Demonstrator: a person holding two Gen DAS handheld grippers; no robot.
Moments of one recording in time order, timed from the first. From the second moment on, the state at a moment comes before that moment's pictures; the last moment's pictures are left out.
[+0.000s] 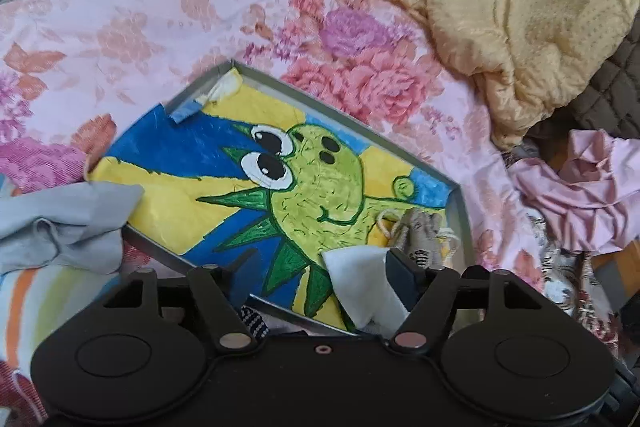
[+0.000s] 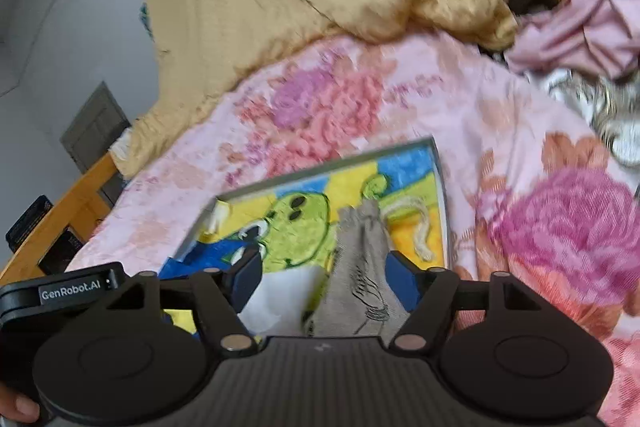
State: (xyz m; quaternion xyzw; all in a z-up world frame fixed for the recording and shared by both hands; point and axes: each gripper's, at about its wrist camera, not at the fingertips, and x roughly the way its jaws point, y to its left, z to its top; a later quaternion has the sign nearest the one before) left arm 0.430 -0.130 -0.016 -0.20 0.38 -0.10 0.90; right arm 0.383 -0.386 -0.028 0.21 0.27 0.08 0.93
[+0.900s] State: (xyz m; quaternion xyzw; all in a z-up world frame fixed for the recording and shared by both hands) left arm 0.254 -0.085 0.042 -0.10 0.23 -0.07 0.96; right arm 0.233 -0.332 0.023 0.06 0.13 0.04 0.99
